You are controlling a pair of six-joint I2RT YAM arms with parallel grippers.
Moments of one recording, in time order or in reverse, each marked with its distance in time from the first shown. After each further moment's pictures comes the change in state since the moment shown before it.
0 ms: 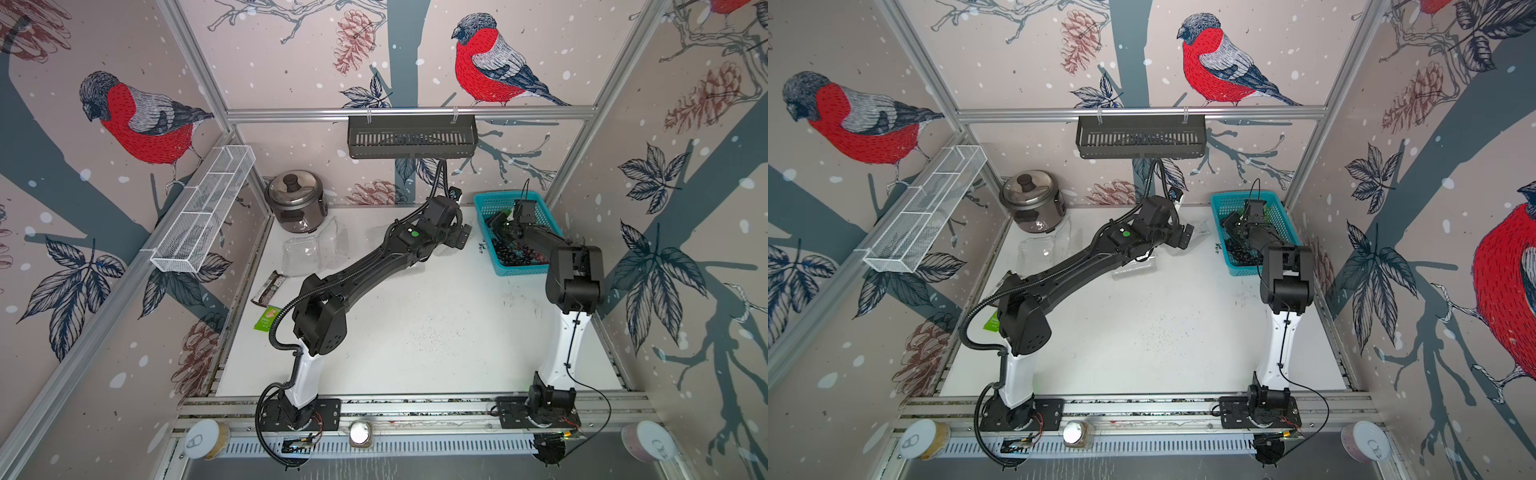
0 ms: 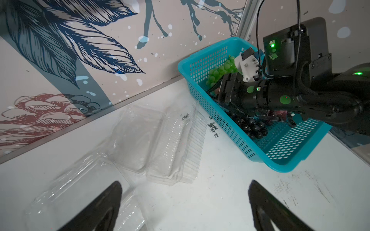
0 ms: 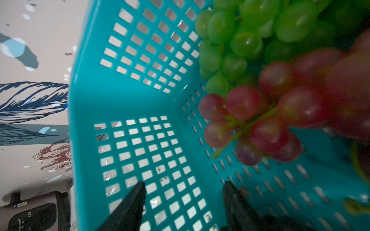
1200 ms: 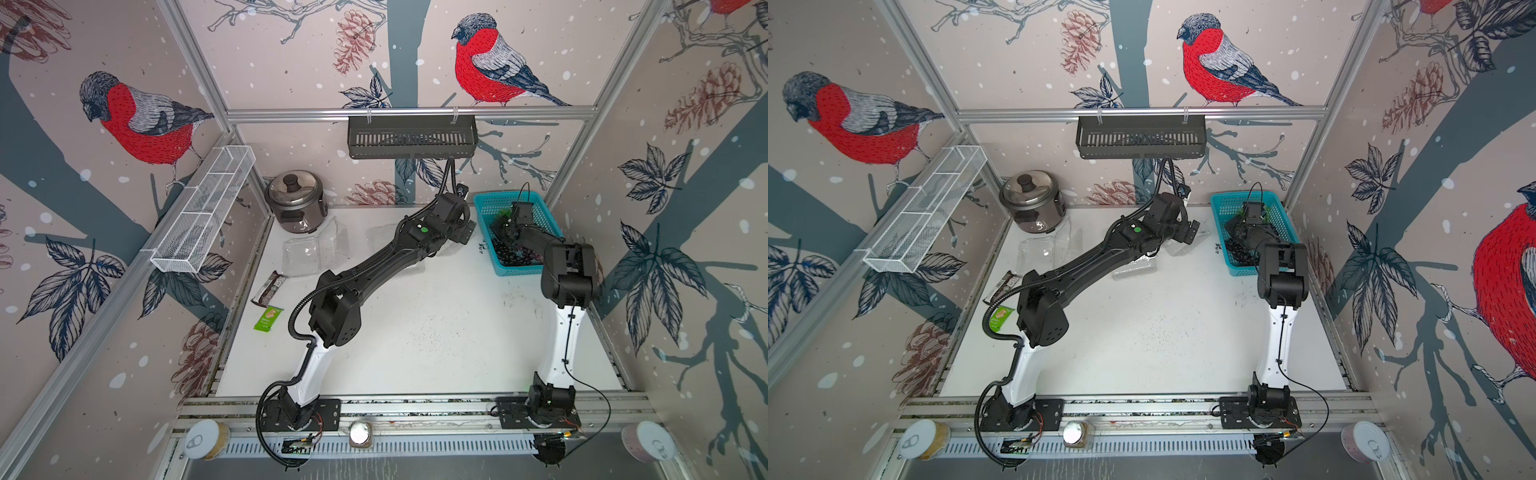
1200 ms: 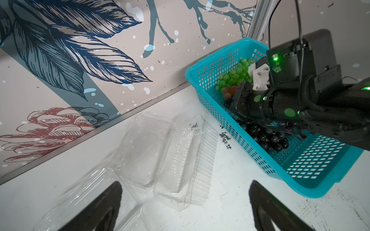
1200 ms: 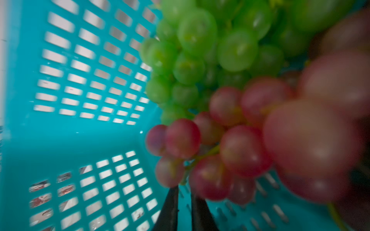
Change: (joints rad) left arm -0.001 0.138 0.176 -0.037 -0.046 0.042; right arm -0.006 0.063 0.048 0.017 0.129 0.072
